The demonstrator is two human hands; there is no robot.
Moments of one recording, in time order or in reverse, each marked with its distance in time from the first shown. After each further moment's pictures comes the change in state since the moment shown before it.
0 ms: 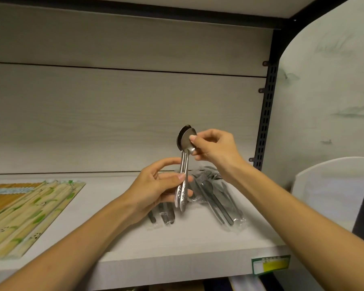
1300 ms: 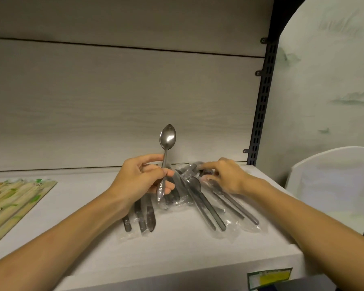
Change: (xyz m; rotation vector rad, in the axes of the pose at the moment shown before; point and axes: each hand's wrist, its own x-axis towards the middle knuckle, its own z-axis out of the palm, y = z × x) left_hand 0.040 -0.019 -0.003 0.159 0.223 -0.023; right_hand 0.039 0.106 -0.081 -1.170 -0.392 -0.118
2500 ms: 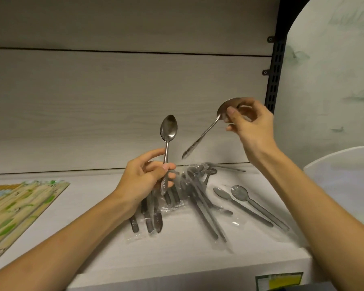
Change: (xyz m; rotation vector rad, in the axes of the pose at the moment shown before) left_hand 0.004 -0.005 -0.004 -0.056 0.054 0.083; right_hand 0.008 -0.046 -0.076 1.165 0.792 0.018
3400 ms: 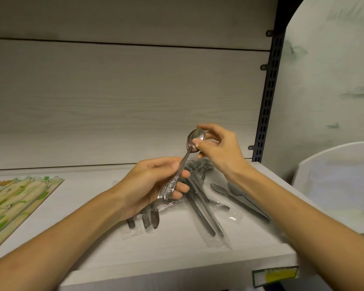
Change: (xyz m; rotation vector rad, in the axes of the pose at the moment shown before) left_hand -0.011 0.011 0.009 -0.192 -0.315 -0.222; right_hand -0.045 0.027 0.023 -0.185 -0.279 0.121
